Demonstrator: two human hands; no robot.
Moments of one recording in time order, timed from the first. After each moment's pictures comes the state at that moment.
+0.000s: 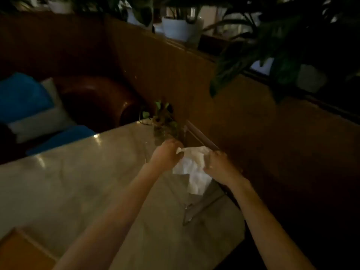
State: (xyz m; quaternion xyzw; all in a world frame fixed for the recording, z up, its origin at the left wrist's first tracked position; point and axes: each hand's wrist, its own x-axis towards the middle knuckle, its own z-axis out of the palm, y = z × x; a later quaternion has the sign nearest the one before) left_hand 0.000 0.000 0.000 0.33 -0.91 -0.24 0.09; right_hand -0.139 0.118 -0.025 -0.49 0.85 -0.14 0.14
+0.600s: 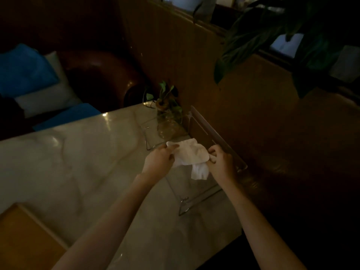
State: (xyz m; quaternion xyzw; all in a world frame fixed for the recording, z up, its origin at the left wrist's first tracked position) left_hand 0.017 0.015 -0.045 0.41 -0.88 -0.19 0.11; right_hand -0.135 0.116 -0.049 -0.44 0.83 -0.31 0.12
